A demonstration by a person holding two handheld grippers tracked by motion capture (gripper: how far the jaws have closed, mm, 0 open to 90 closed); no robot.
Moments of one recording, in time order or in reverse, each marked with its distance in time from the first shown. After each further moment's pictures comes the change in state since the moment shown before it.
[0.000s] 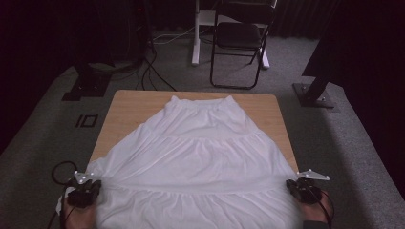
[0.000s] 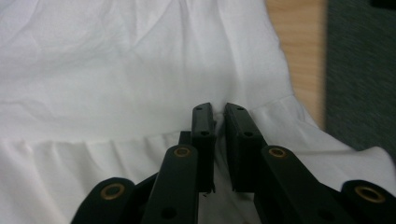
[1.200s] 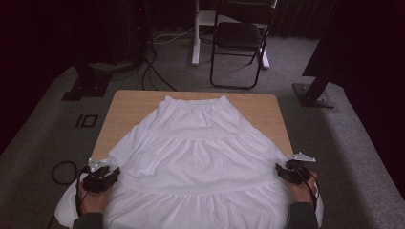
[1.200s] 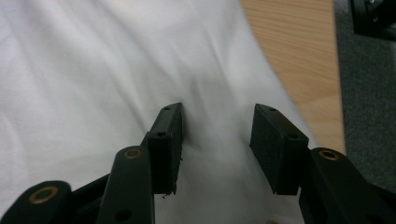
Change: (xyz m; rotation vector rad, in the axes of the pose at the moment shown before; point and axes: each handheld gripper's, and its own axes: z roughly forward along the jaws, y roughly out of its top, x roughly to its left) left arm -0.022 0.031 0.037 -0.098 -0.136 0.020; right arm -0.002 0.044 0.046 -0.059 -0.066 0.003
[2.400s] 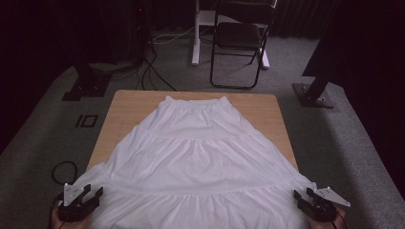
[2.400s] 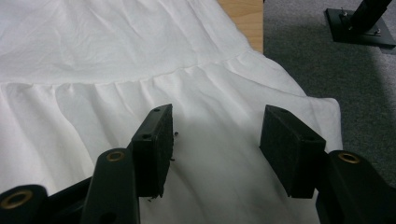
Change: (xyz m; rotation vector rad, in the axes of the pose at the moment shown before) left arm 0.017 -0.054 -0.075 -0.104 -0.001 0.049; right arm -0.018 -0.090 -0.081 -0.139 0.016 0.043
